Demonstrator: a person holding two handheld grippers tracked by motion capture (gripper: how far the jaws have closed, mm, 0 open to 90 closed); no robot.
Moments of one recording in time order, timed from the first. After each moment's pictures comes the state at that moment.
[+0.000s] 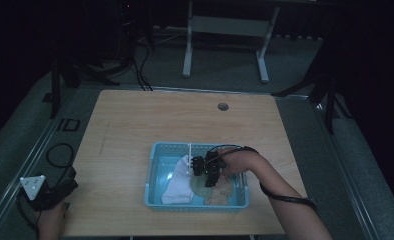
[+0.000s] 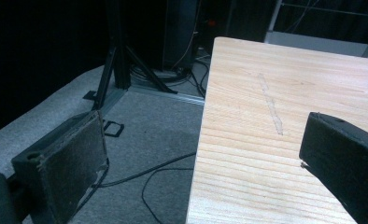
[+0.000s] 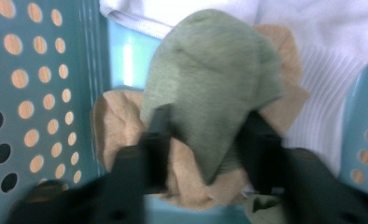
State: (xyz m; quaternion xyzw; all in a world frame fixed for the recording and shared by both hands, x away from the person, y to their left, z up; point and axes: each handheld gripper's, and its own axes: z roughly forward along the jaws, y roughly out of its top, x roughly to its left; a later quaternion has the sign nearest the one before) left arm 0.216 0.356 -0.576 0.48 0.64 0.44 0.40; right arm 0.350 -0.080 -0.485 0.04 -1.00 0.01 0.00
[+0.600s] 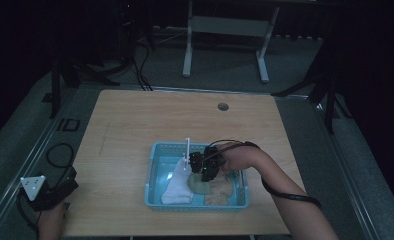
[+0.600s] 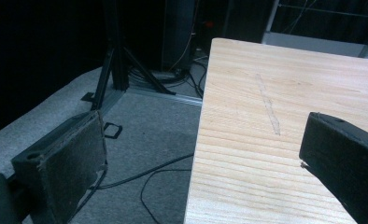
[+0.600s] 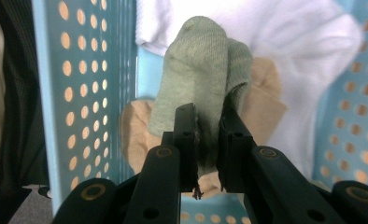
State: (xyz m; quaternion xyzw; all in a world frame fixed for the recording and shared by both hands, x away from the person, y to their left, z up) left arm 0.215 0.356 -0.576 0.48 0.64 0.44 0.40; right arm 0.340 -0.073 -0.444 0.06 -1.00 -0.02 0.00
